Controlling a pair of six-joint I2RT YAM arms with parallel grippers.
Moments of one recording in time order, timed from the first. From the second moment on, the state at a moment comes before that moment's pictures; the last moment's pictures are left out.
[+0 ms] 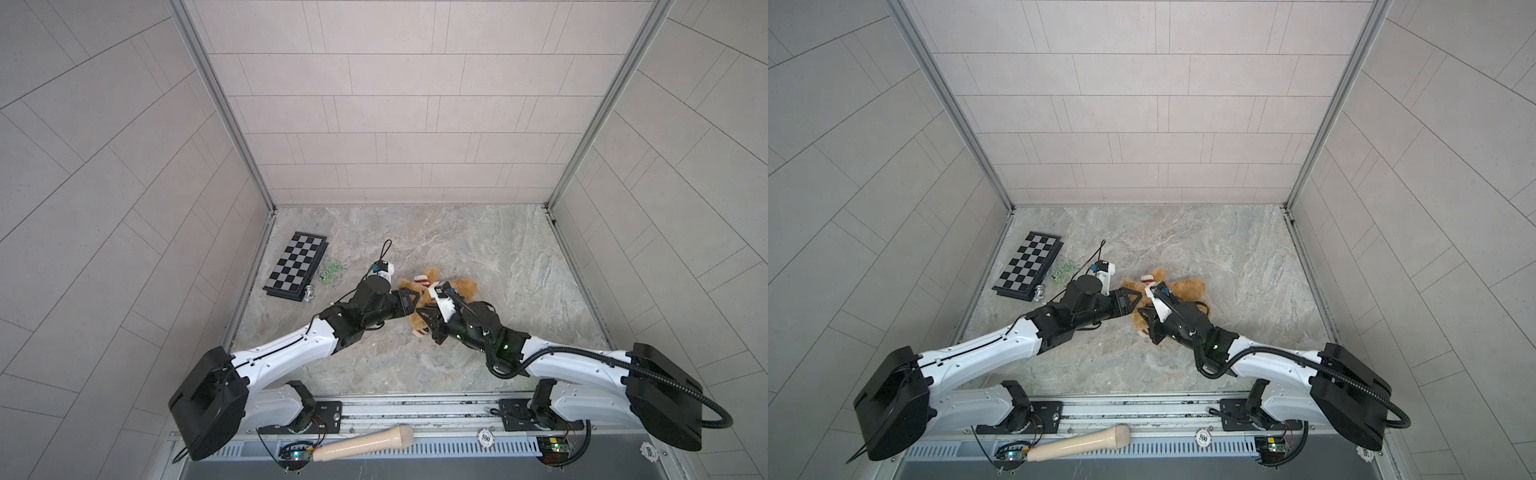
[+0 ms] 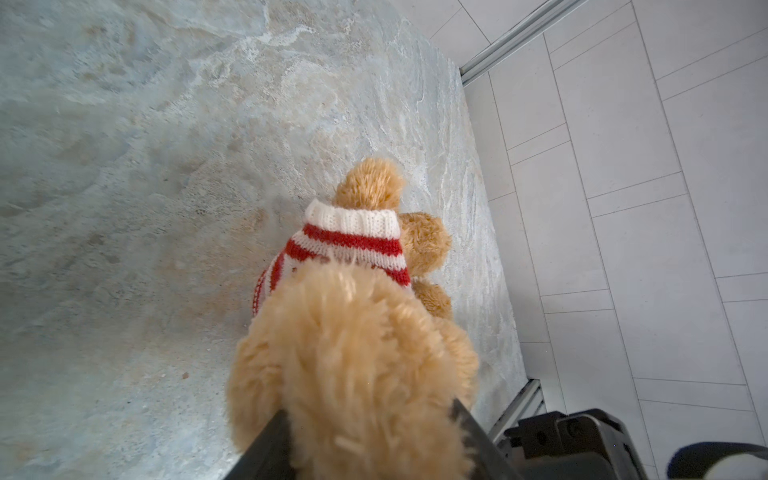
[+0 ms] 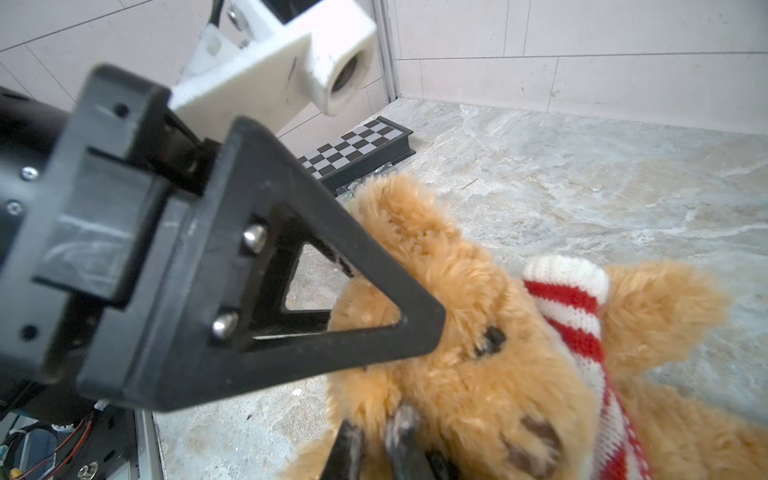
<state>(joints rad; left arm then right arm) -0.80 1.22 0.67 0.02 0.07 -0.91 0.92 1.18 0.44 0.45 0.02 0.27</state>
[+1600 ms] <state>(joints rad) -0.78 1.24 0.58 0.06 0.14 -0.61 0.69 1.20 0.42 0.18 -0.08 0.35</state>
